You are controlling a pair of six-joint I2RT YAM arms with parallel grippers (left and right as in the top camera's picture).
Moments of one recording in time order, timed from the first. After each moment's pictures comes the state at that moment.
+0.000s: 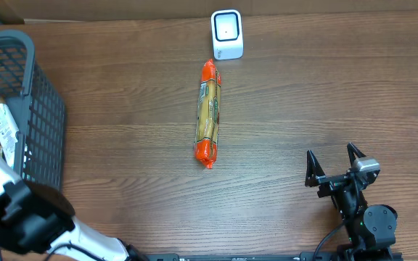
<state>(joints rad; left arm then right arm) 0.70 1.92 2.02 -1.18 -0.20 -0.37 0.12 0.04 0.02 -0.03 -0.09 0.15</state>
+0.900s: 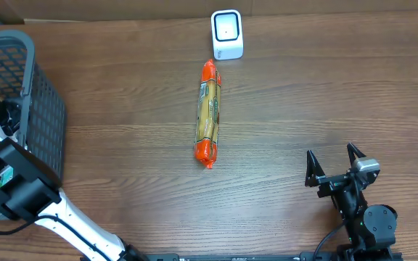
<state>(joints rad) 0.70 2.23 2.01 -1.17 -0.24 -0.31 0.12 0.04 0.02 -0.03 -0.09 0.15</state>
